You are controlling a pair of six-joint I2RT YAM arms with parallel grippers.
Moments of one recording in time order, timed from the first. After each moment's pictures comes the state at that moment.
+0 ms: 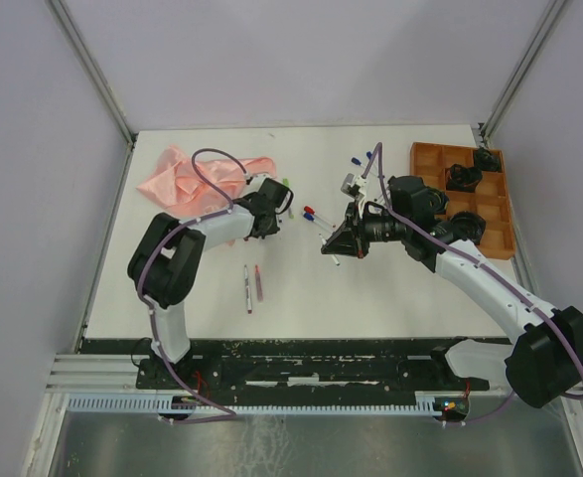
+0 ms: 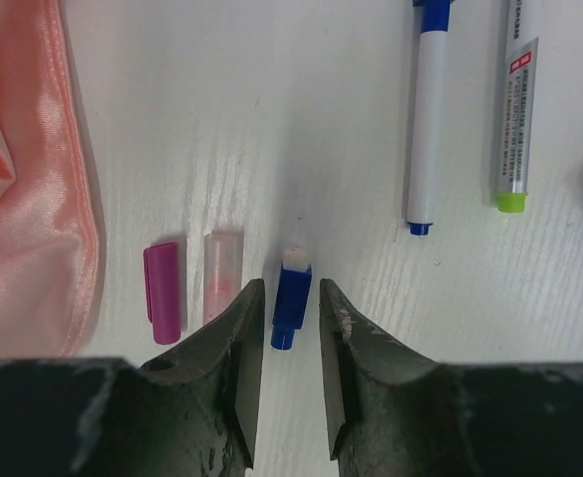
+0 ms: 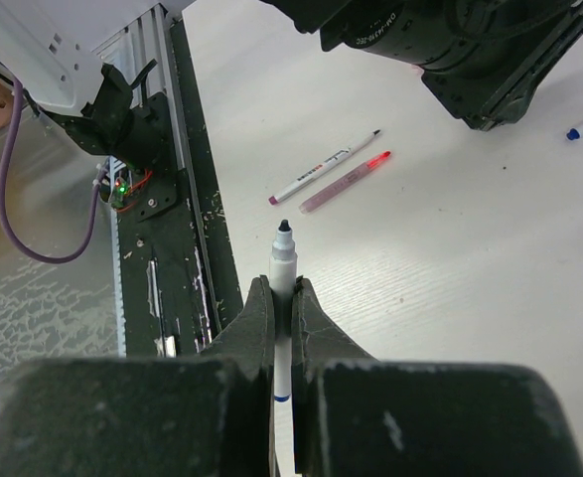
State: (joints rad) left arm -0.56 1.91 1.21 -0.32 -0.43 -0.58; right arm 0.47 1.23 0.92 -0.18 -0.90 0.03
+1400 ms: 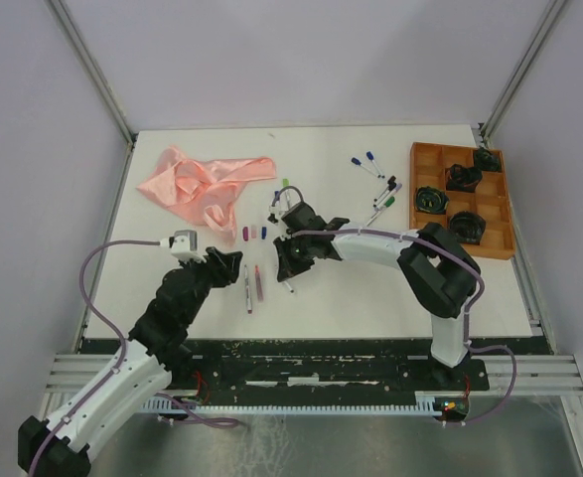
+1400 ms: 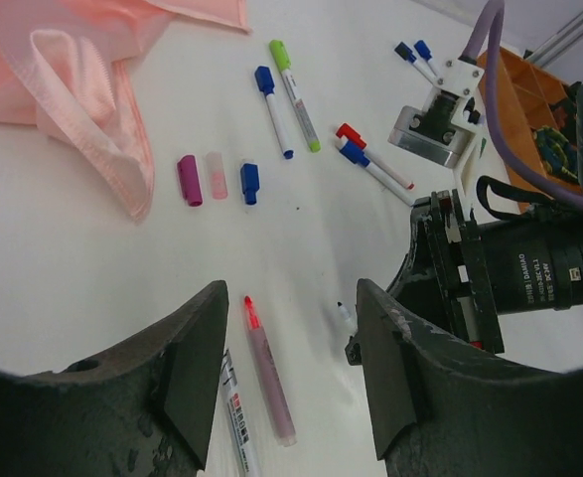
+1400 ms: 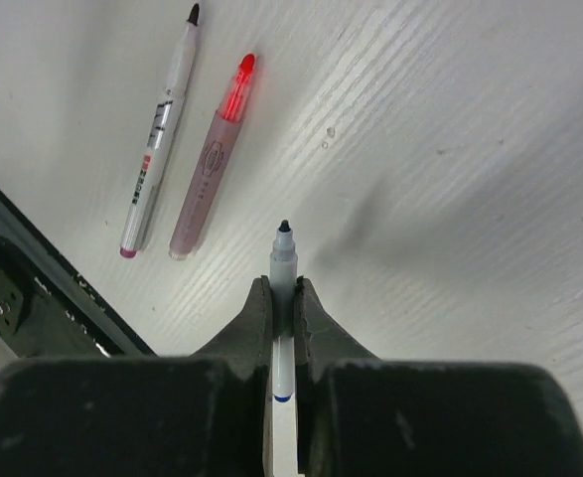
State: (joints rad) left arm -0.56 0.48 0.25 0.04 -0.27 -0.52; right arm 0.83 1.90 1.23 -0.29 -0.33 0.38
